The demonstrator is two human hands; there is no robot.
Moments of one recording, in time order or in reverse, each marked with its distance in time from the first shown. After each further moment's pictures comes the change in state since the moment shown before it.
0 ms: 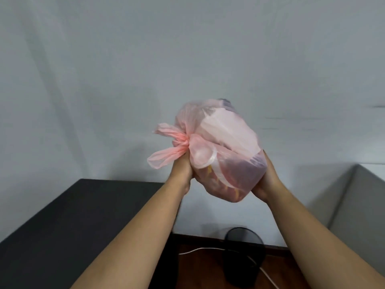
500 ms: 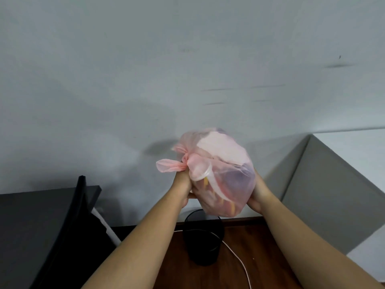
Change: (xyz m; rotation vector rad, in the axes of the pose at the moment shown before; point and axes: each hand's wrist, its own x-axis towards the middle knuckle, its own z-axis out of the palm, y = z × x) left_hand 0.134 -0.171 0.220 0.181 -0.226 -0.402; right_hand 0.097 0.056 -0.282 -0.082 0.282 0.331
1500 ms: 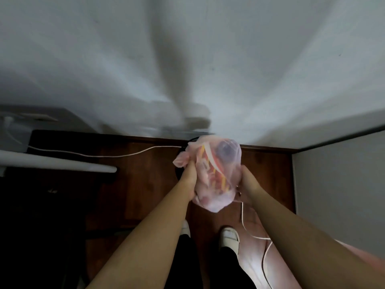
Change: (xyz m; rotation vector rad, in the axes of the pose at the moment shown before) left_hand 0.316 -0.341 -0.013 -0.310 0.165 -0.906; right_hand 0.293 0.302 -0.049 -0.093 0.249 0.949
